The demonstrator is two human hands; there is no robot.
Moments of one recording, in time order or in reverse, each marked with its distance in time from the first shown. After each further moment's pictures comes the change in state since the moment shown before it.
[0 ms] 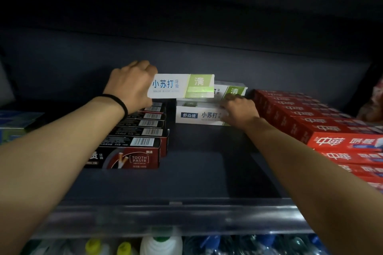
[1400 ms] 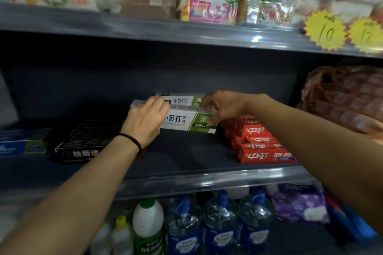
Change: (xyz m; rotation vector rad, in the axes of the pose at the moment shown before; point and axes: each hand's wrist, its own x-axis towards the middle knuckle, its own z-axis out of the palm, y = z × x) left_hand -0.071 0.094 -0.067 0.088 0.174 0.311; right_hand -0.123 0.032 -0.175 0.402 -0.283 -0.171
